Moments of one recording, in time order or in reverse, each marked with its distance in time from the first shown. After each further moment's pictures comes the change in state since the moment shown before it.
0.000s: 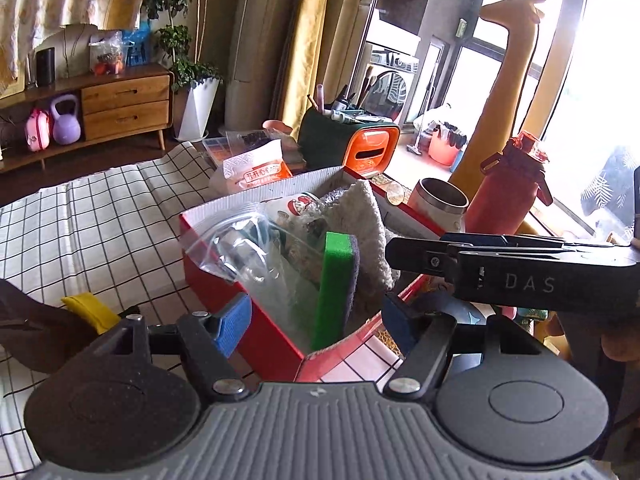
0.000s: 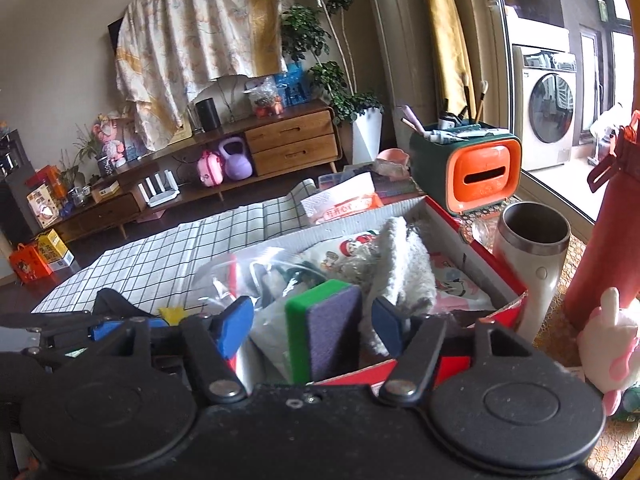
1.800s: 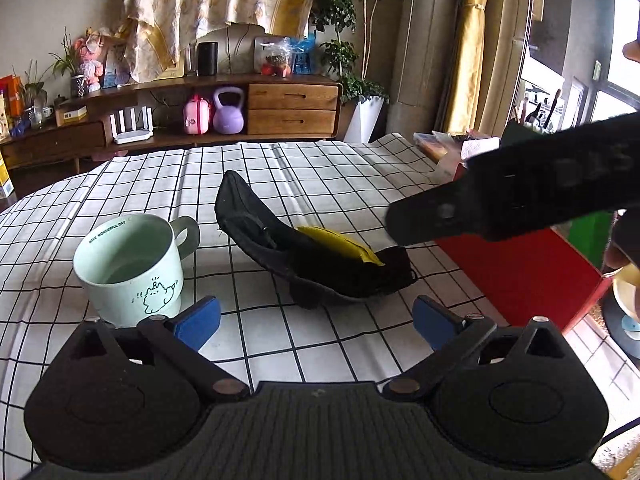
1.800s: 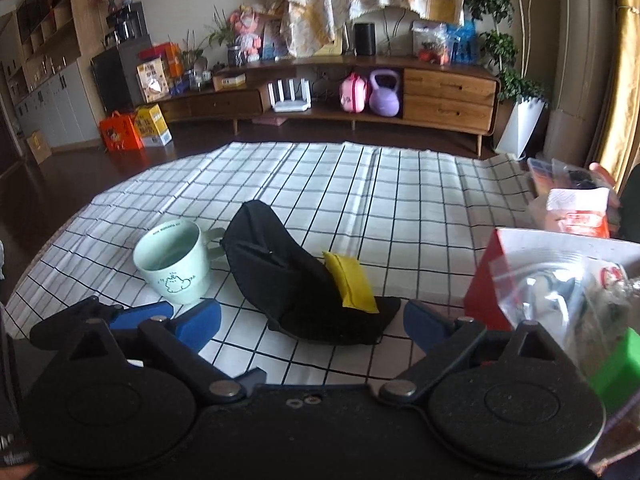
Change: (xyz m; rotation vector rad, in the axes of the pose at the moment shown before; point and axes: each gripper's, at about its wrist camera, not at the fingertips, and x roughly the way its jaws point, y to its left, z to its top) left arm -0.025 0.163 -0.107 -0.165 -0.115 0.410; right arm 0.108 0.196 -0.020 -0.364 0.220 0.259
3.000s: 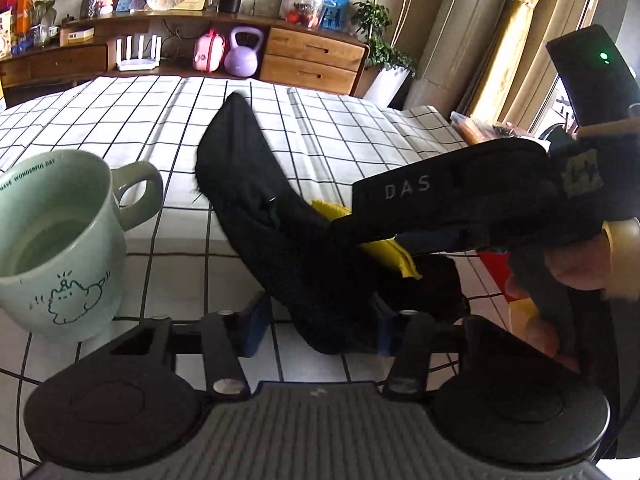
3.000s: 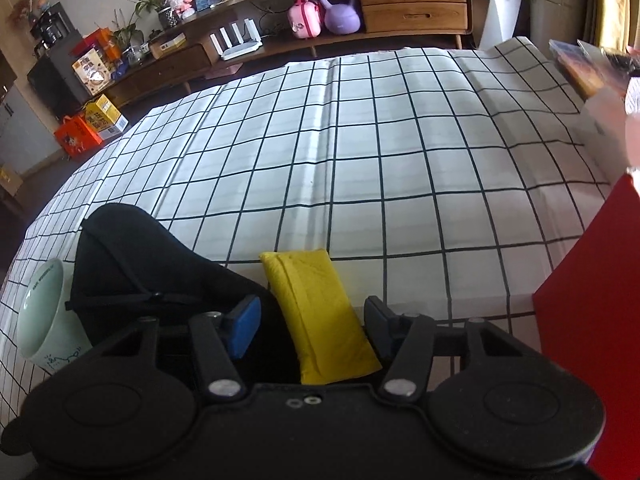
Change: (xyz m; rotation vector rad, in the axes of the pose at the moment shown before) left arm 0.090 0.025 0.008 -0.184 0.138 -0.043; right arm 0.149 -0.057 0.016 0.252 0.193 0.012
